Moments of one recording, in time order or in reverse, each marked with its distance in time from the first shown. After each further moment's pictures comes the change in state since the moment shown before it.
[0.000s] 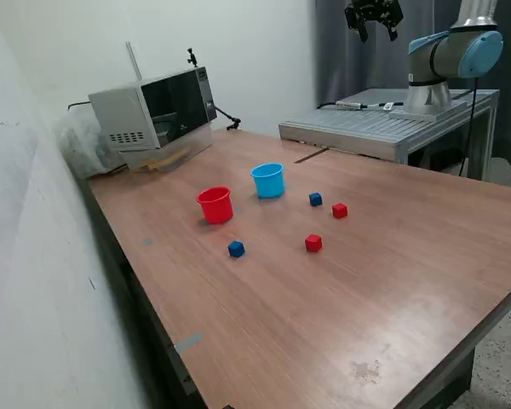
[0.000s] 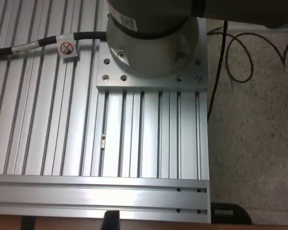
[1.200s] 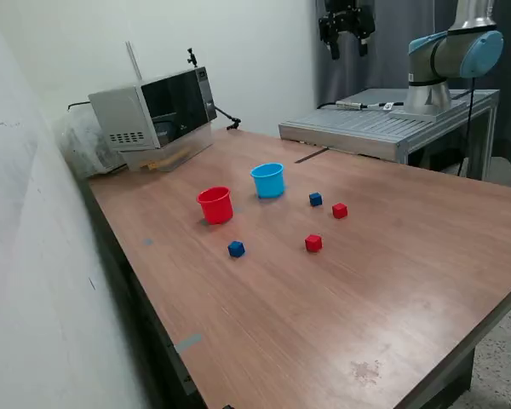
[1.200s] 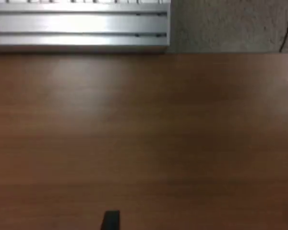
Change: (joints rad) arm 0.018 0.146 -0.047 -0.454 0.191 0.027
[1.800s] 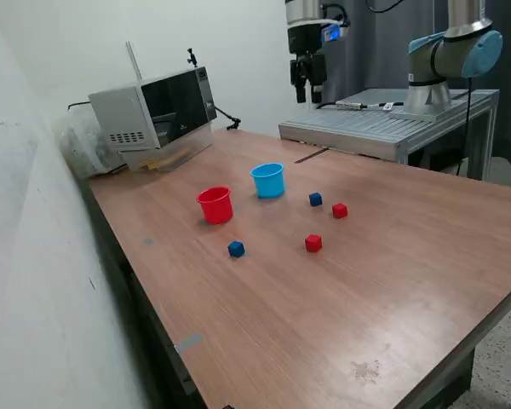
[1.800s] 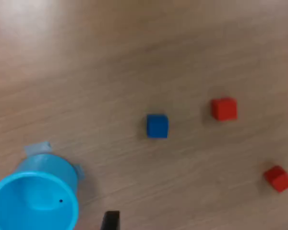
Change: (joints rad) arm 0.004 0.260 -0.006 -0.494 0.054 0.316
